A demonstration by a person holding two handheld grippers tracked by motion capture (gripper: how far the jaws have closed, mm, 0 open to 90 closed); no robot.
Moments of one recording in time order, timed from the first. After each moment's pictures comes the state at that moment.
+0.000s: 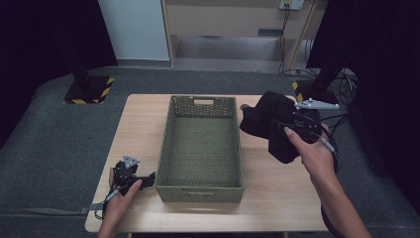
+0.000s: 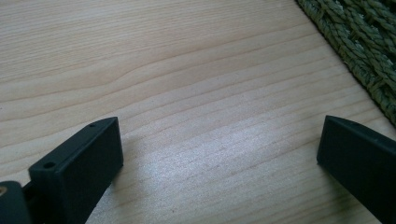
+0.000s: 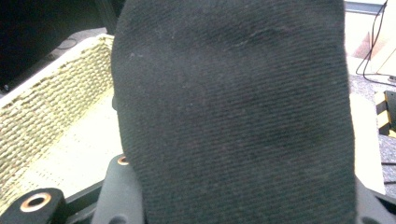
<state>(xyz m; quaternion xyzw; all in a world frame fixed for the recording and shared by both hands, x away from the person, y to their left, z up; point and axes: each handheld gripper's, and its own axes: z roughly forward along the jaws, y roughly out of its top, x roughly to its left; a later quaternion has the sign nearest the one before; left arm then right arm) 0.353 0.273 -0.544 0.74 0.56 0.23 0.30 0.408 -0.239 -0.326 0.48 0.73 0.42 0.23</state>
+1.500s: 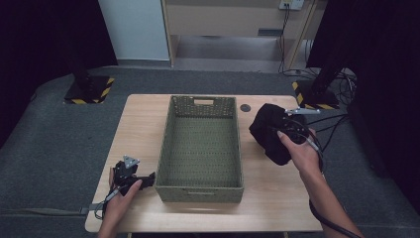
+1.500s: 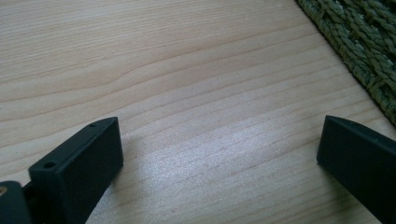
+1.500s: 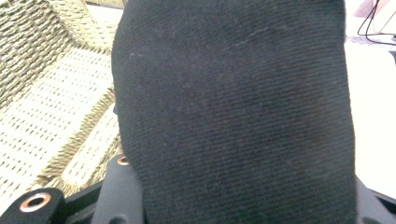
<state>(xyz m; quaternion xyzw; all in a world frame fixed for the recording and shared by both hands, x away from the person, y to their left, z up) 0.353 0.273 -0.544 0.74 0.56 0.23 0.30 0.458 -0.244 -0.403 0.51 0.74 0.38 0.21</state>
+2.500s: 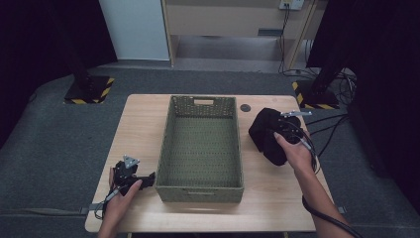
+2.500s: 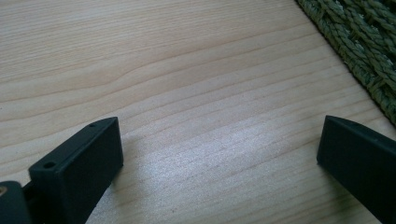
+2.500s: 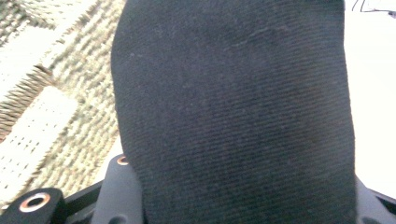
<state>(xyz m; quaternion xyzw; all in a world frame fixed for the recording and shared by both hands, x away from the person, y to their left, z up) 0.353 0.273 -0.544 0.74 0.56 0.23 0.30 0.481 -0.250 -0.443 0.54 0.74 0.34 0.20</state>
